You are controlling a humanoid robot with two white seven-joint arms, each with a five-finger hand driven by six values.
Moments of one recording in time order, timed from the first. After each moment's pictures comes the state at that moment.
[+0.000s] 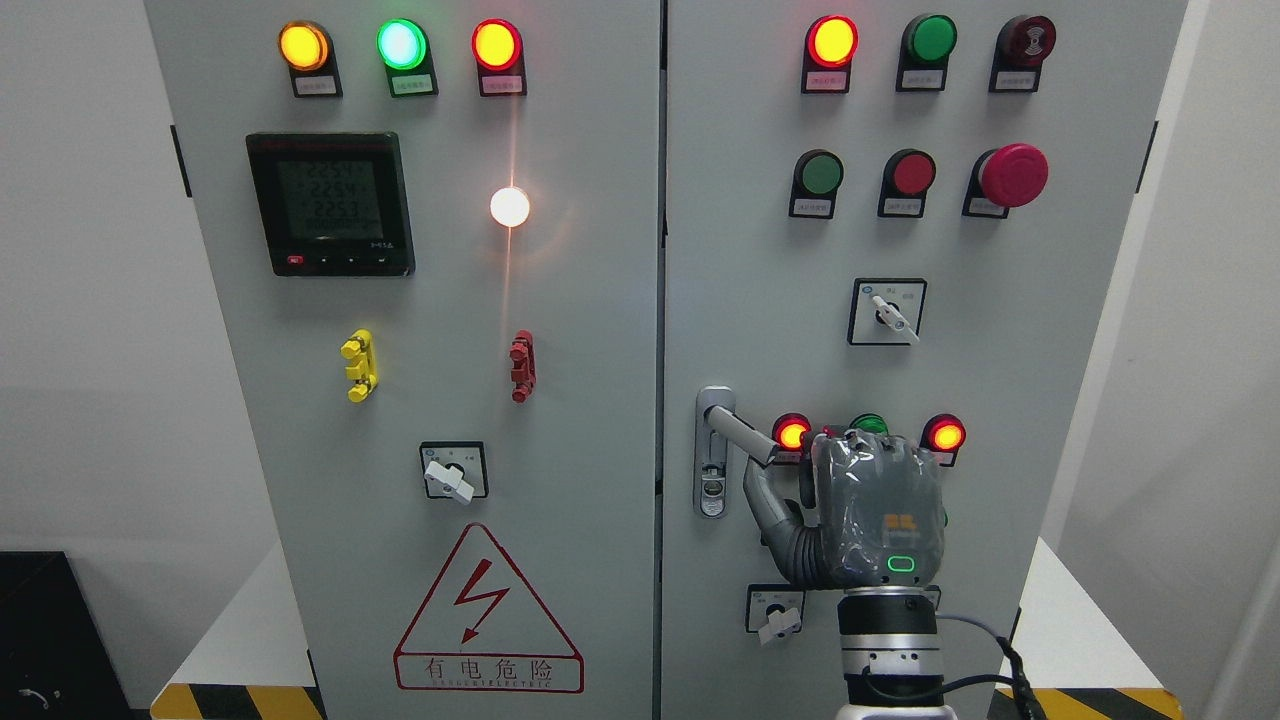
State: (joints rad) left arm 0.00 -0.10 -0.13 -0.05 0.16 -0.10 -0.06; right arm -0.46 0.11 0.22 -1.73 1.39 0.22 -0.18
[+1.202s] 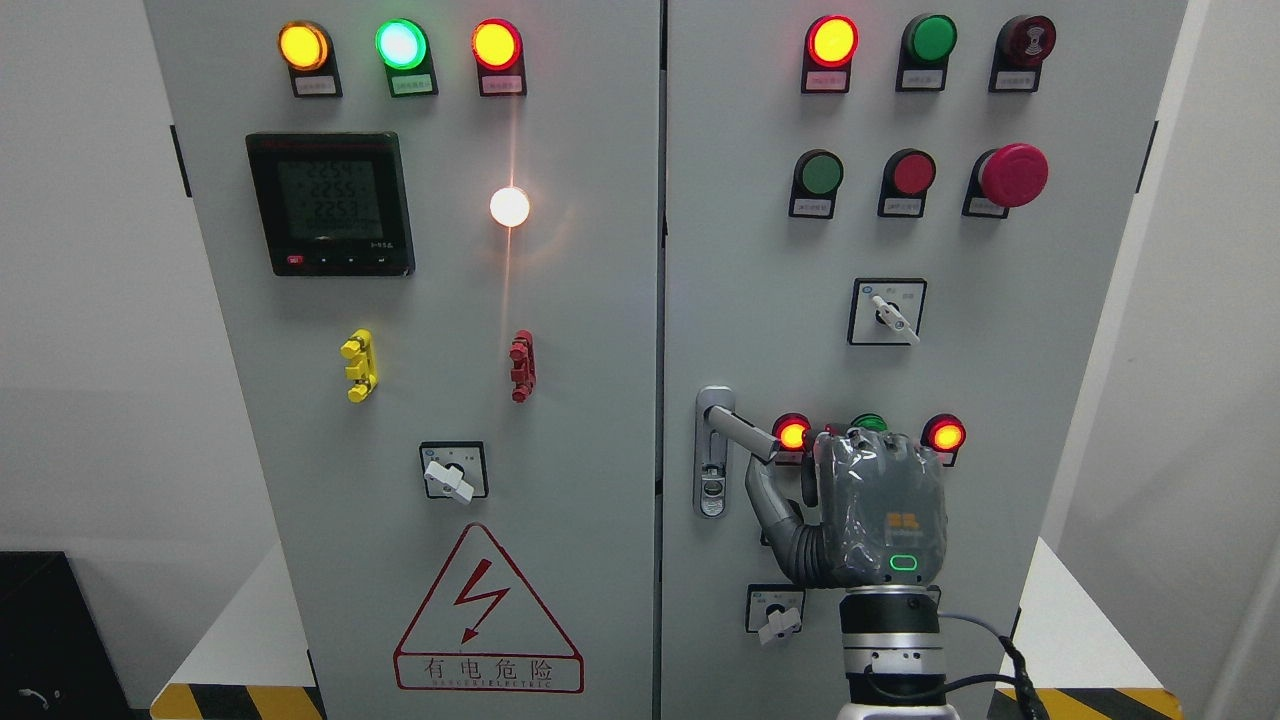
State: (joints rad) left arm 0.00 -0.10 -0.13 -0.05 0.16 -0.10 -0.06; right arm -0.46 0.11 0.21 -1.74 1.39 0.21 -0.18
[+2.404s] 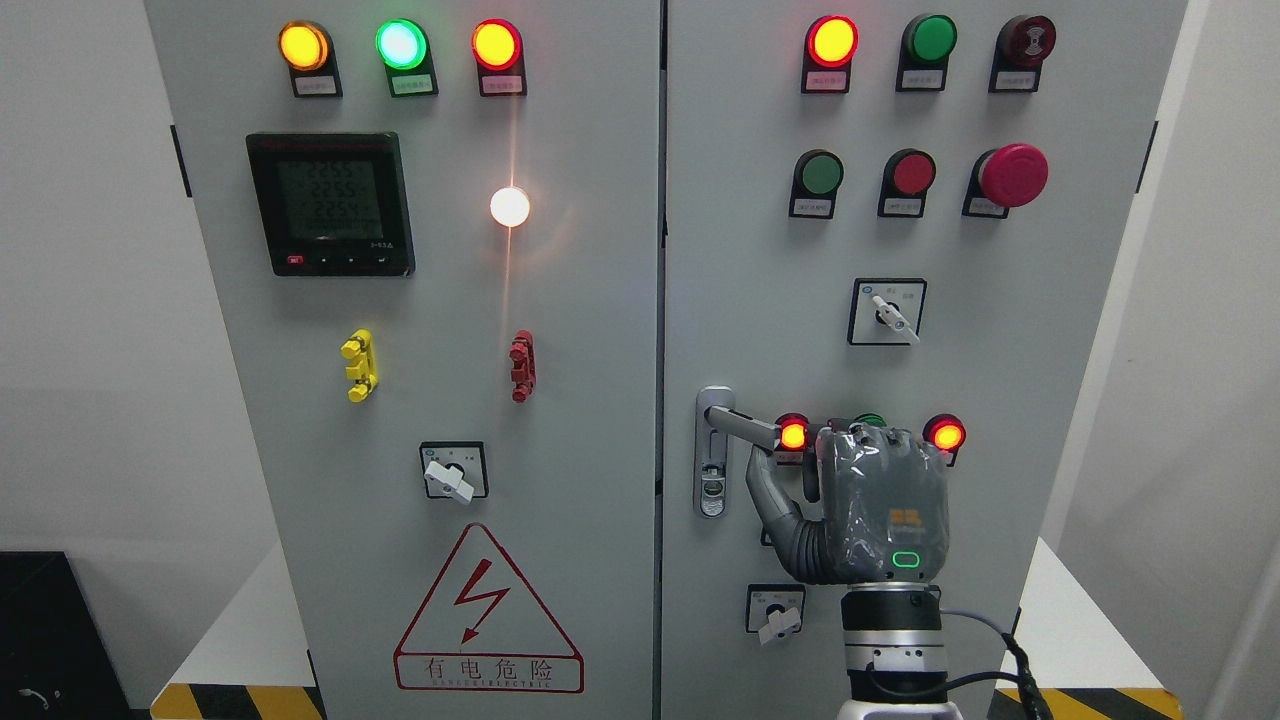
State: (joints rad) left arm 0.00 -0.10 -0.13 -0.05 0.16 -0.10 -0.06; right arm -0.47 0.11 0.21 -1.74 1.39 0.21 -0.18
